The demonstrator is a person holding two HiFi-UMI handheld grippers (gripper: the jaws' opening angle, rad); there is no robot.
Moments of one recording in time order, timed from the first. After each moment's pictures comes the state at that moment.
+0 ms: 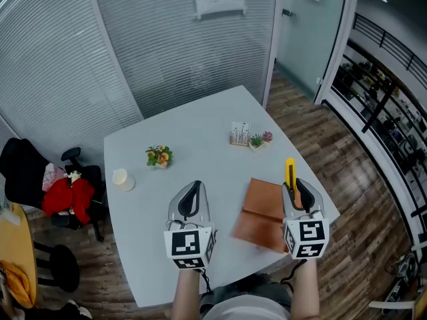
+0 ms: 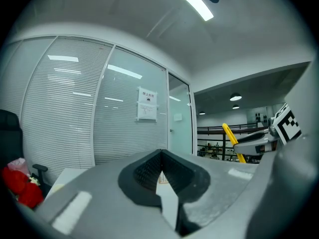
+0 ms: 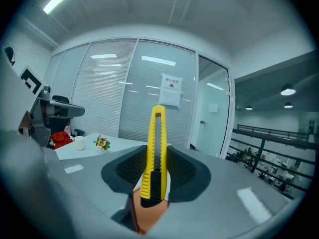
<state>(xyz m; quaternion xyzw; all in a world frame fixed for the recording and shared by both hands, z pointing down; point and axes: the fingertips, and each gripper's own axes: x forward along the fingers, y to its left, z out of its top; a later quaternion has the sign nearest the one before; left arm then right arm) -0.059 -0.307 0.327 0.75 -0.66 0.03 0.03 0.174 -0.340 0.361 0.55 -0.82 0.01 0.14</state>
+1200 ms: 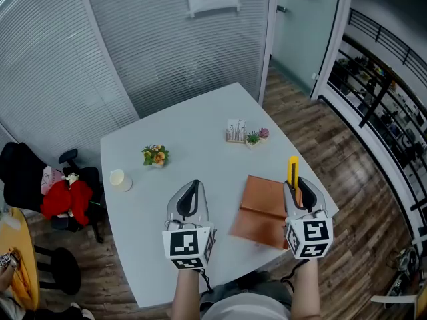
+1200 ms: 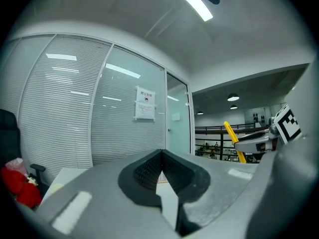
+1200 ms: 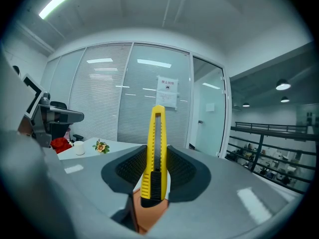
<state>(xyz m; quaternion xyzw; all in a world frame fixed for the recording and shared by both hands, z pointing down) -0.050 -0.306 0.327 0.76 -0.65 0.03 0.03 0.189 -0.332 0.358 0.56 -0.82 0.02 0.12</state>
